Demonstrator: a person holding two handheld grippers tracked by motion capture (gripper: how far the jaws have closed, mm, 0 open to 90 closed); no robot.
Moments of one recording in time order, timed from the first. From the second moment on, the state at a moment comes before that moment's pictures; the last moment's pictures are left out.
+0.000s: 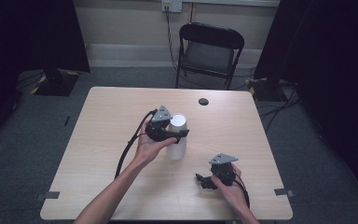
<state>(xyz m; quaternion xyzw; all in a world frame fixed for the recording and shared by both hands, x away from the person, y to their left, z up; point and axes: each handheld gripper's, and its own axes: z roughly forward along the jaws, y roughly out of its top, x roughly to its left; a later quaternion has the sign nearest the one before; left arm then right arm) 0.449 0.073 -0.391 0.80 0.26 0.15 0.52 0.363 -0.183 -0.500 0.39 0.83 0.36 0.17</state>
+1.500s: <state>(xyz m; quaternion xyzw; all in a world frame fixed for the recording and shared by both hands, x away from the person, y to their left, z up) 0.439 0.074 -0.334 0.77 0.24 0.20 0.56 0.363 -0.184 -0.500 0.39 0.83 0.36 0.17</state>
